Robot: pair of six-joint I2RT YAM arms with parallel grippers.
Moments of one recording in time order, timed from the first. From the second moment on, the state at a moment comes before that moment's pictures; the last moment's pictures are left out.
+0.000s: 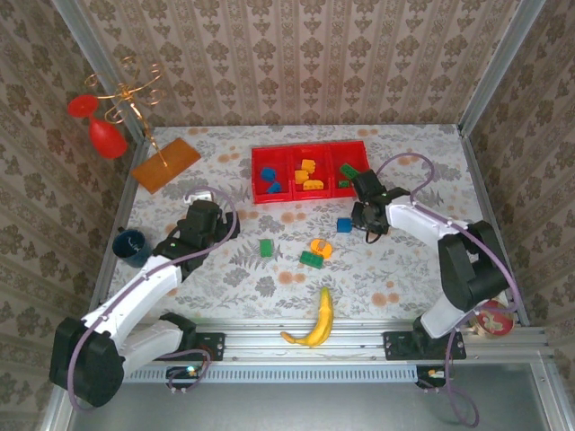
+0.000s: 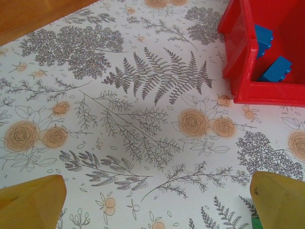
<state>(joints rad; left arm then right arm) -0.48 1.02 0.63 -0.34 -0.34 -0.42 0.36 1.61 1.04 -0.62 0.15 0.68</state>
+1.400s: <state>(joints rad) -0.47 1.05 0.62 -0.30 -0.31 -0.45 0.59 2.13 1.98 -0.68 0.09 0.52</state>
